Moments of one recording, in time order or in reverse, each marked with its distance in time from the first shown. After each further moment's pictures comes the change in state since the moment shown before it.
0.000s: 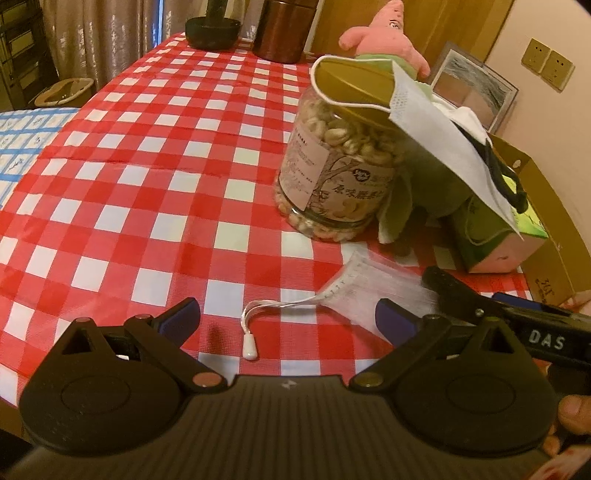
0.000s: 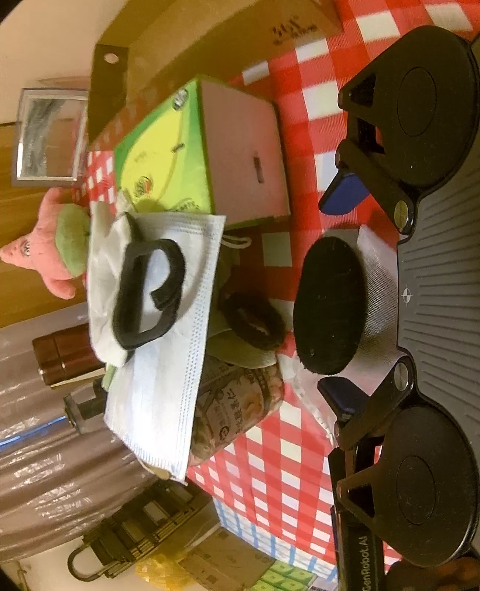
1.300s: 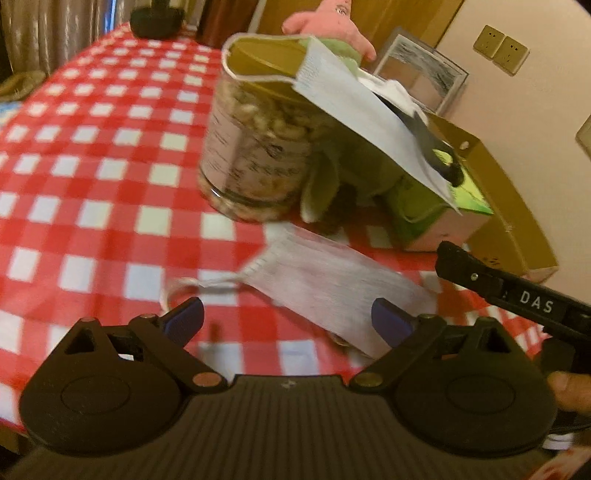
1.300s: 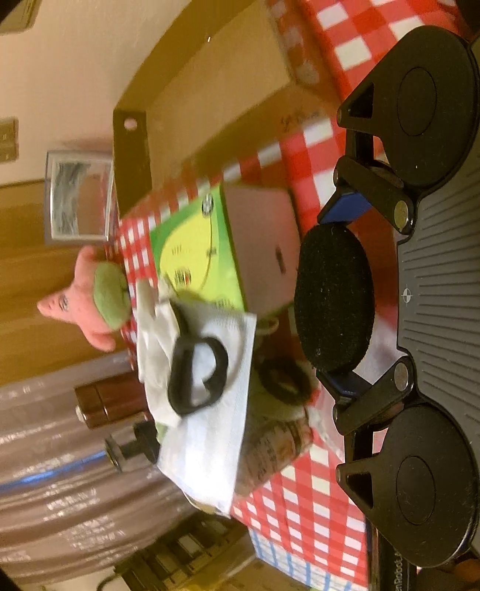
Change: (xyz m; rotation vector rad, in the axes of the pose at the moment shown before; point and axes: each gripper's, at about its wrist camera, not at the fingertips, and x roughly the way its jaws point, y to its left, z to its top) left arm 0.002 -0.029 -0.009 0.039 0.039 -0.164; right arm -0.046 -0.033 -0.005 0.055 -0.130 -0.132
